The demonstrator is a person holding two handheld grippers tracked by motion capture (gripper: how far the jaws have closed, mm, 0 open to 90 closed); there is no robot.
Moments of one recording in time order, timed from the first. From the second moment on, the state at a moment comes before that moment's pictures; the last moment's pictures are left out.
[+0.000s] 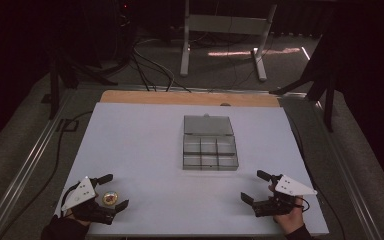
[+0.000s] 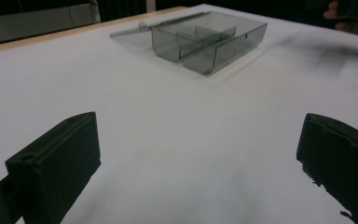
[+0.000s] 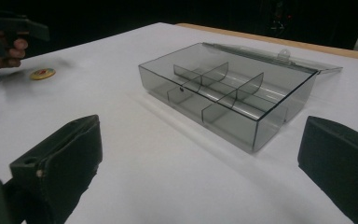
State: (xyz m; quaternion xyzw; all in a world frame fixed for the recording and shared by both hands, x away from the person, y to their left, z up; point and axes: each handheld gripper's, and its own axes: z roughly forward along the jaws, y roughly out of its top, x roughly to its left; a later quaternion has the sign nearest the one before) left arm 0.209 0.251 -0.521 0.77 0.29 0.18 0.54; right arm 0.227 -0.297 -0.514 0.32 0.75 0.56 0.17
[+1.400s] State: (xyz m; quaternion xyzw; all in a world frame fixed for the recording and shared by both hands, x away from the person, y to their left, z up) left arm 0.209 0.247 -0.486 0.74 0.36 0.21 0.52; right arm 0.222 -0.291 -0.506 0.31 0.75 0.55 0.19
